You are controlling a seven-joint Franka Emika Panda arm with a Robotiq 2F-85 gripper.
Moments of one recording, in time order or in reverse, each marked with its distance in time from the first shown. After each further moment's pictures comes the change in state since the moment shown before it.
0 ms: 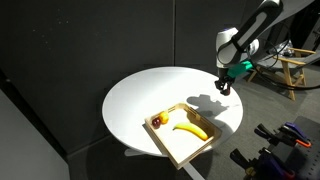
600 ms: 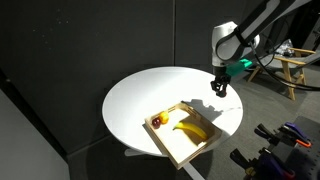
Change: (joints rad) arm 0.009 -0.125 0.109 -0.086 0.011 -0.049 -0.027
